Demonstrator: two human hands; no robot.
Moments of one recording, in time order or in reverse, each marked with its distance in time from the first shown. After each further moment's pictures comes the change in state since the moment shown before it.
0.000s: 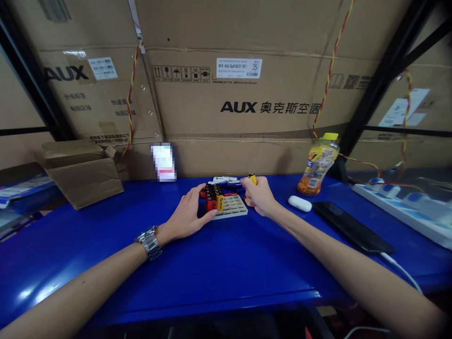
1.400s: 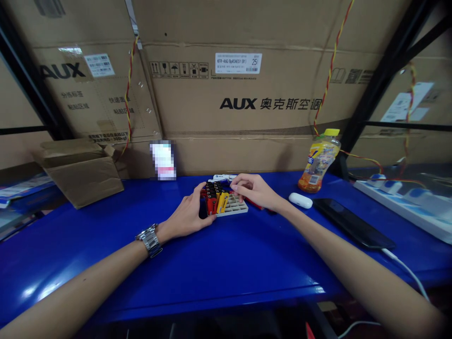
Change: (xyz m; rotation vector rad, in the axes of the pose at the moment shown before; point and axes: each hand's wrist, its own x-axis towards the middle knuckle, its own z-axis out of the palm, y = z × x) left_hand 0.001 0.001 0.001 -0.037 -0.073 0.030; right_hand 0.006 -0.002 -0.024 -0.345 -0.544 -0.318
